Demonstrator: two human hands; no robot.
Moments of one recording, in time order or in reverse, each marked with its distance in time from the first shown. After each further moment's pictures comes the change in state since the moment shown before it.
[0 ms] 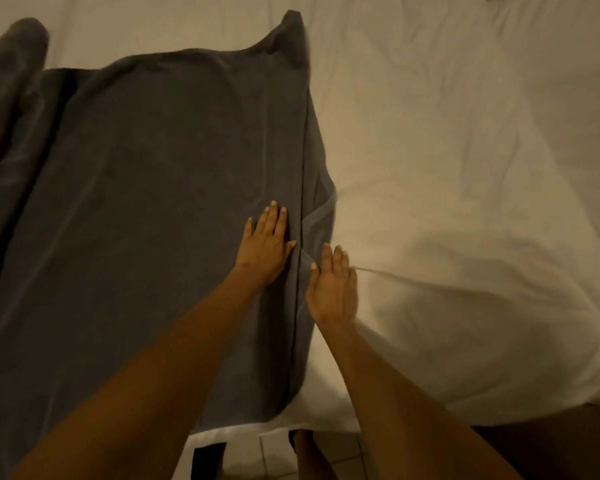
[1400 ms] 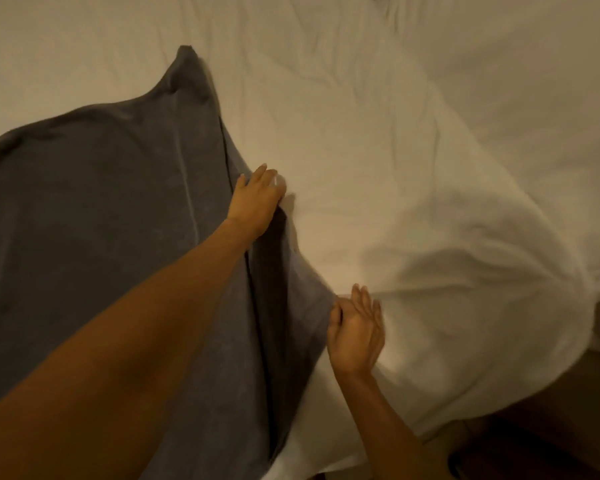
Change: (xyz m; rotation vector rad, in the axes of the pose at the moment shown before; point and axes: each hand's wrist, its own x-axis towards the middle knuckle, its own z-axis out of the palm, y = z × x) left_hand 0.145 0.065 -0.056 0.222 0.192 0.382; right_hand -0.012 0.067 -0.019 0.041 0.357 0.268
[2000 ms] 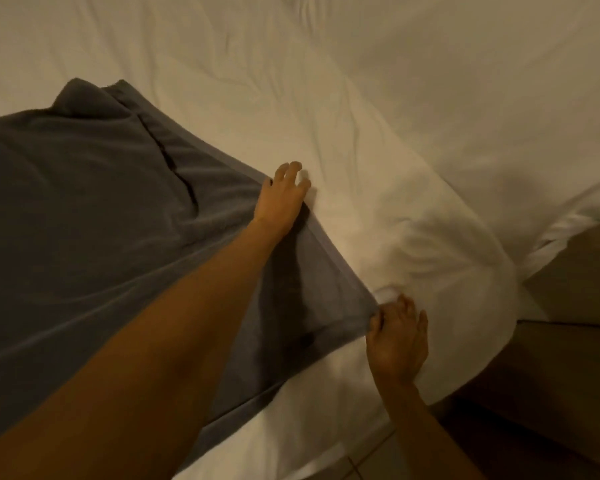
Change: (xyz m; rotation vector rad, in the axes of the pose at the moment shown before) left_hand 0.081 0.148 0.020 -0.099 0.087 0.158; right_hand 0.032 0.142 -0.058 -0.259 0.016 0.269
